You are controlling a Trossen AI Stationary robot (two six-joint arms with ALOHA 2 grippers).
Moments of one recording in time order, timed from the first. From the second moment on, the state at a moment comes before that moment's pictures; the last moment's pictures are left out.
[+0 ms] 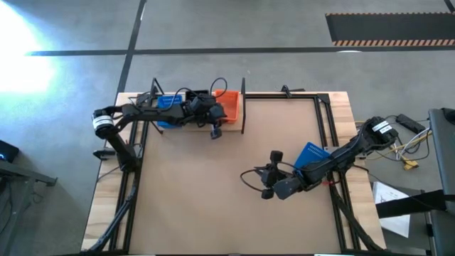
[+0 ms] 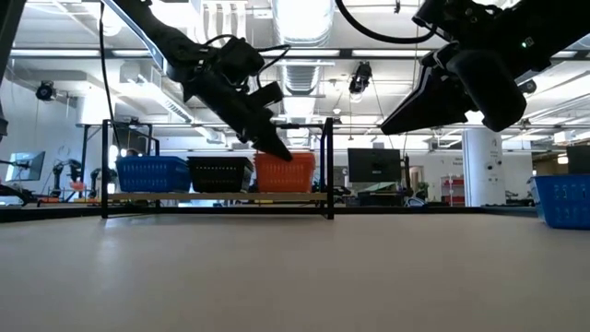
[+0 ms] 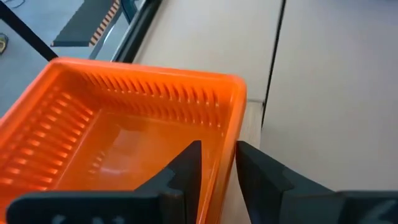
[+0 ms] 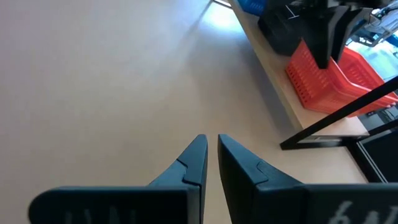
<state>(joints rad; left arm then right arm) 0.44 1.65 0.99 0.06 0.07 0.28 0.47 1.52 0.71 0.06 0.79 0.10</state>
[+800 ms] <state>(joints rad) 0.35 1.65 0.99 0.13 -0.07 0.12 0.47 1.52 0.71 0.06 0.79 0.10</state>
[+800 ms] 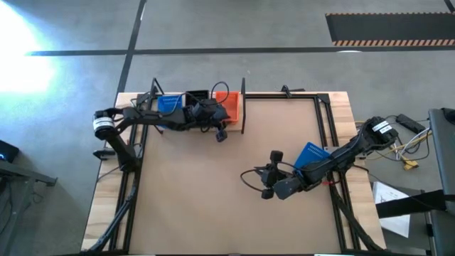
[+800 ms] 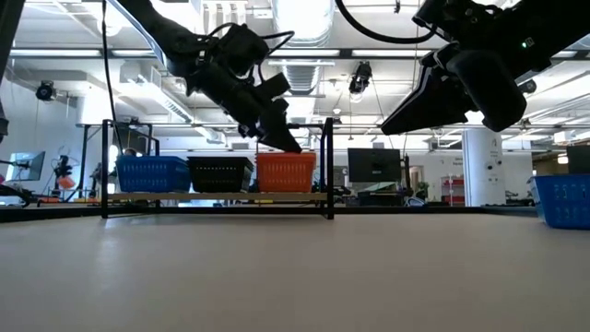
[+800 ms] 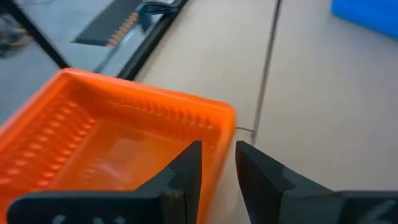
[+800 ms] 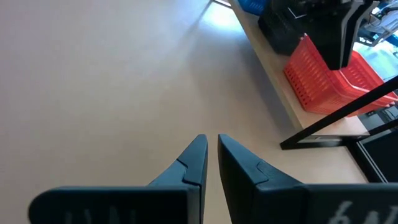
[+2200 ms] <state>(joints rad) 0.36 1.65 1.02 0.00 -0.08 0.24 0.47 1.52 0.71 0.06 0.79 0.10</state>
